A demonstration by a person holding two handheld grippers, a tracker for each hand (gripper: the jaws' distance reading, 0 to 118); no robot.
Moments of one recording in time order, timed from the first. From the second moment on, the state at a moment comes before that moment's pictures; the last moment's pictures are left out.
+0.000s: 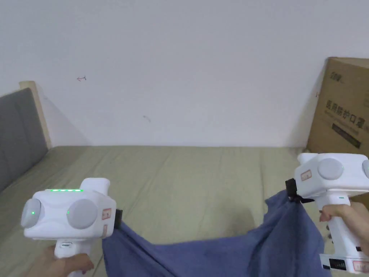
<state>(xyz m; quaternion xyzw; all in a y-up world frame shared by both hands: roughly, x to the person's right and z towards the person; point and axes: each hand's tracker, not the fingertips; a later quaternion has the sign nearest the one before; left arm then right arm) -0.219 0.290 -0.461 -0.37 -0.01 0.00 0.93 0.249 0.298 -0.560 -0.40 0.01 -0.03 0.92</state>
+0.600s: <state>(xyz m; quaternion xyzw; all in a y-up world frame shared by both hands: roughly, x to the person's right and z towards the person) -0.209 0.533 -0.560 -0.21 0.07 -0.03 0.97 0.336 0.548 -0.575 -0.22 -0.06 -0.14 0.96</state>
